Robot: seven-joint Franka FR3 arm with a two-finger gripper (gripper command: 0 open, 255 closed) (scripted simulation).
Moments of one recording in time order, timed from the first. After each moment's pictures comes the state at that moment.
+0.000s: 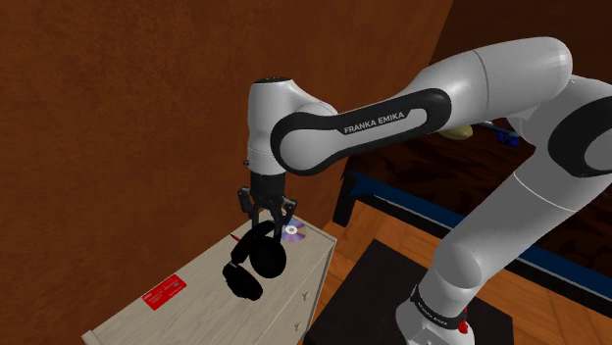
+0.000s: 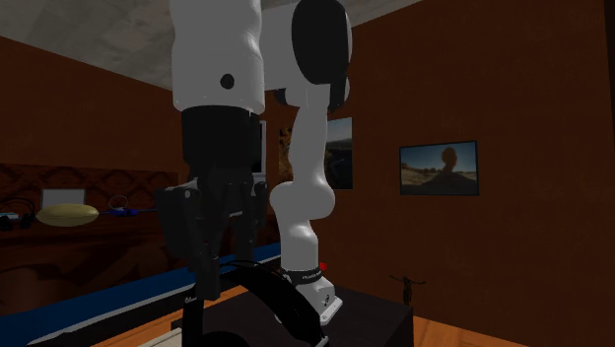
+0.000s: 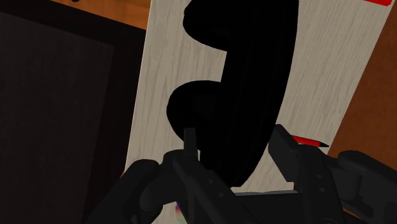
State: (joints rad) arm -0.30 -0.18 0.79 -2.18 0.17 1.99 1.66
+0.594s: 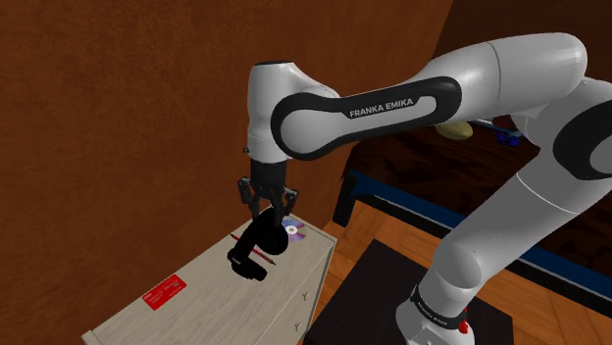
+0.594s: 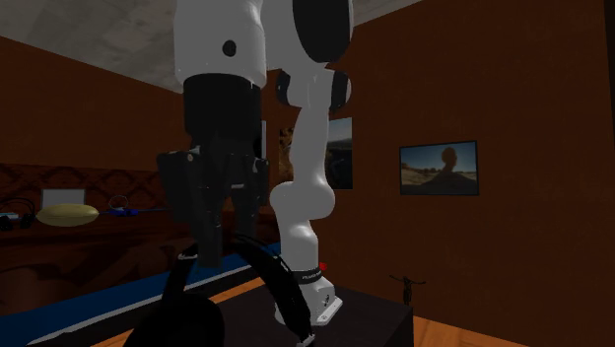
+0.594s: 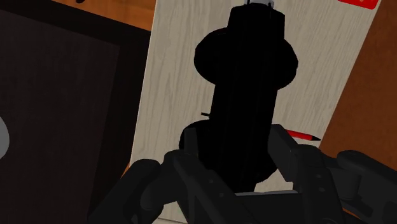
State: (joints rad) arm -0.30 -0.20 0.78 -2.12 0.18 1.91 1.65
